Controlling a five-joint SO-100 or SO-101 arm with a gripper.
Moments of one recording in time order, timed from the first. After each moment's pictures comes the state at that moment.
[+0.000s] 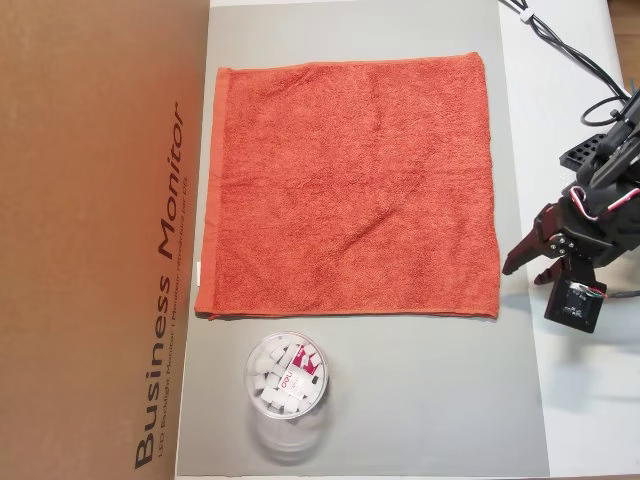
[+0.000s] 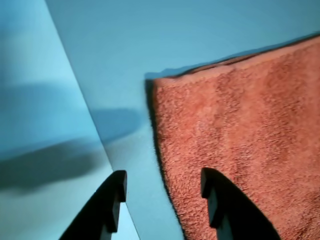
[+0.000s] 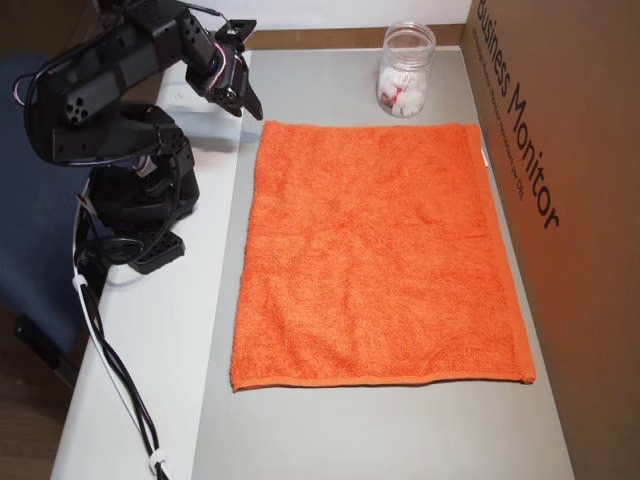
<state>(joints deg) -51.2 148.3 151.4 59.4 63.8</state>
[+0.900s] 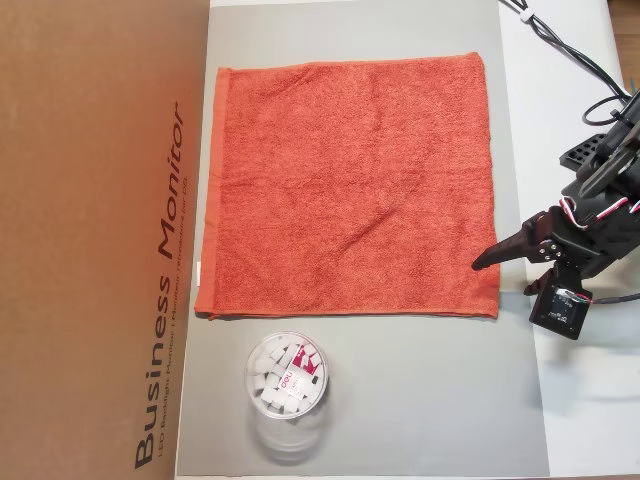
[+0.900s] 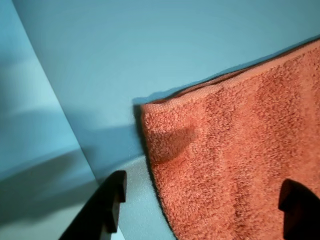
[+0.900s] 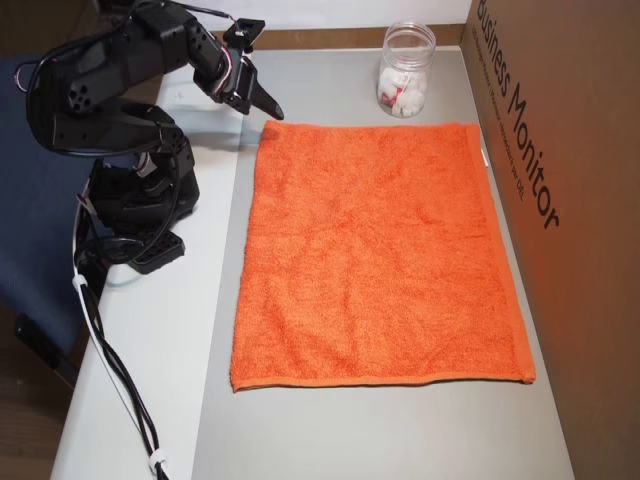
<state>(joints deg) -50.8 144.4 154.9 47.6 67.9</state>
